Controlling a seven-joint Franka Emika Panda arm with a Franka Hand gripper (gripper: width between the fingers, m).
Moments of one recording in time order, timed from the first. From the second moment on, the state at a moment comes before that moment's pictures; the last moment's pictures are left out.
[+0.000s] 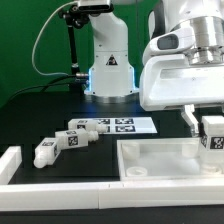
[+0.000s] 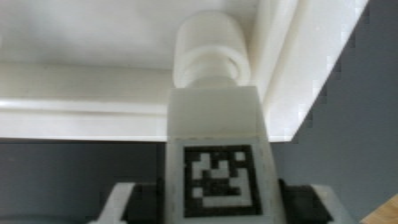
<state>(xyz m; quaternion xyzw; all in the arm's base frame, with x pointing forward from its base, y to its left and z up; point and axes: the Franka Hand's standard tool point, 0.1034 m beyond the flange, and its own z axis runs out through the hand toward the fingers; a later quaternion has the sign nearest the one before) 0.630 0.109 0.083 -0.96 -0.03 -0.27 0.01</state>
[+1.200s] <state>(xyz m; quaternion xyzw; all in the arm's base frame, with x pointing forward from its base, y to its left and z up) 0.639 0.108 0.093 -0.97 -0.02 -0.22 0.01</state>
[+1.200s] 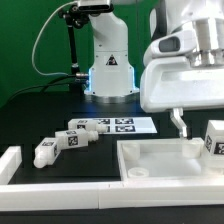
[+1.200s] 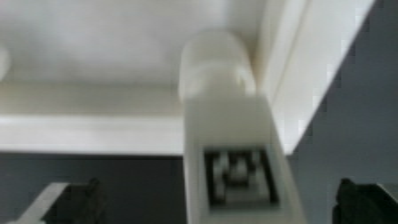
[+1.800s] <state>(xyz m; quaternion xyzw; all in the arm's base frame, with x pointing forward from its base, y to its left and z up) 0.655 0.104 0.090 -1.00 0.02 -0.03 0.02</state>
